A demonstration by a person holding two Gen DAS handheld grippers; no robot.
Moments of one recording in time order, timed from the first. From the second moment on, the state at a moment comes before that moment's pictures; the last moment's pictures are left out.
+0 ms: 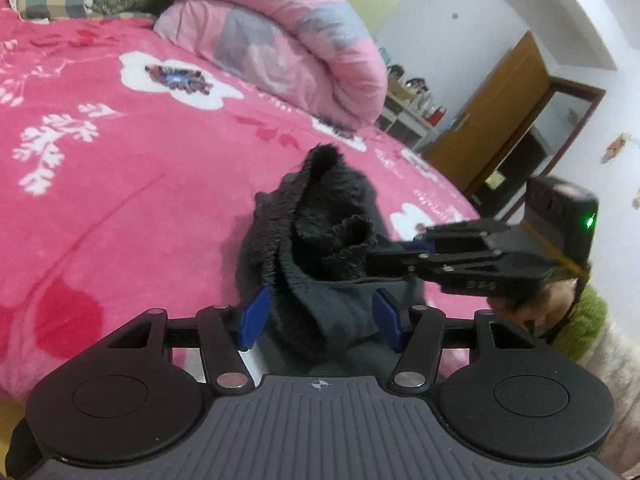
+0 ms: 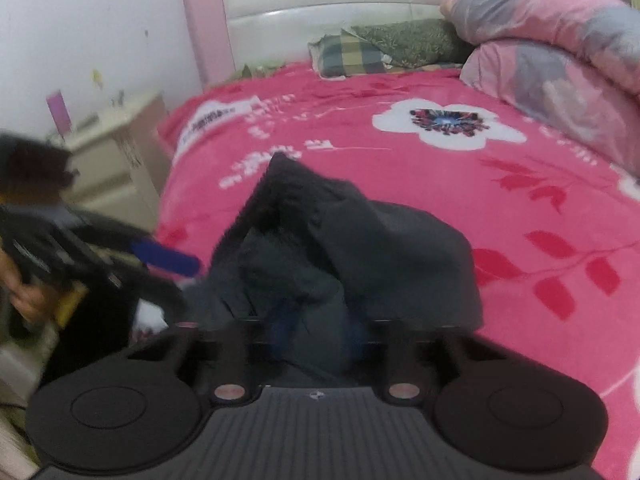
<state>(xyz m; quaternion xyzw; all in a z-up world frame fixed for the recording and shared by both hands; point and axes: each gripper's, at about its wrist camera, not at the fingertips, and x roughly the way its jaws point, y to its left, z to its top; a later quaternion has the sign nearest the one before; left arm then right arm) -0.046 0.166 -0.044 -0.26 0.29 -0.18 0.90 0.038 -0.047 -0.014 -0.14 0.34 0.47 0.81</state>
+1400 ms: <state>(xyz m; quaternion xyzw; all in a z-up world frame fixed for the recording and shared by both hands) -0.058 0.176 -0.102 -0.46 0.29 -0.09 0.84 0.003 -0.155 0.029 0.21 0.21 0.37 0.88</state>
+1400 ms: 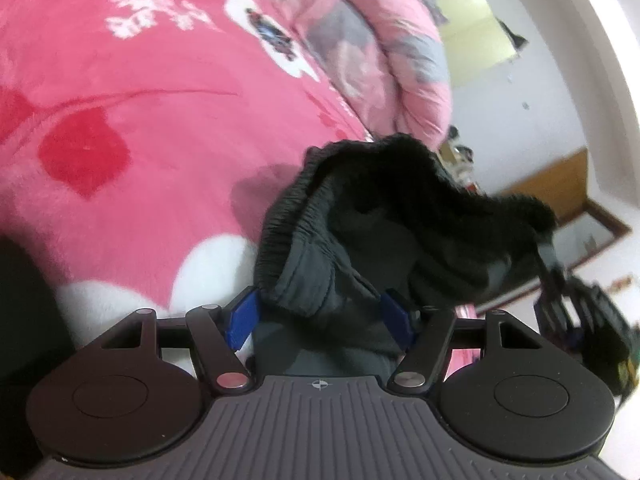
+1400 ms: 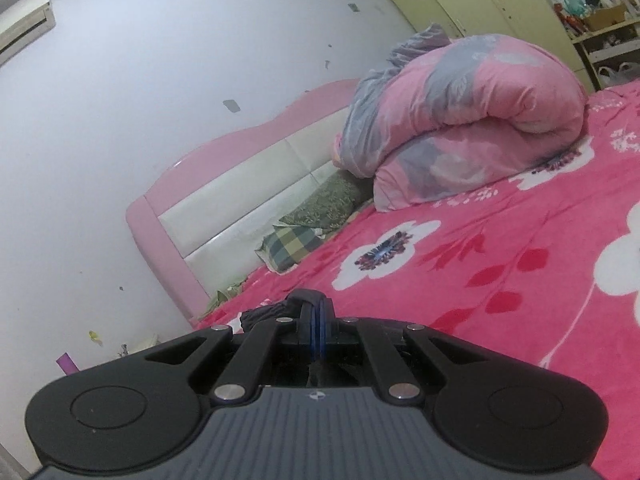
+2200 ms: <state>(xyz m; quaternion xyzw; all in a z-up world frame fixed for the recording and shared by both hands) -0.013 0.166 -0.095 -0.40 0.28 -0.04 0.87 -0.001 -0.096 0.004 -0.08 0.22 0.39 0.89</state>
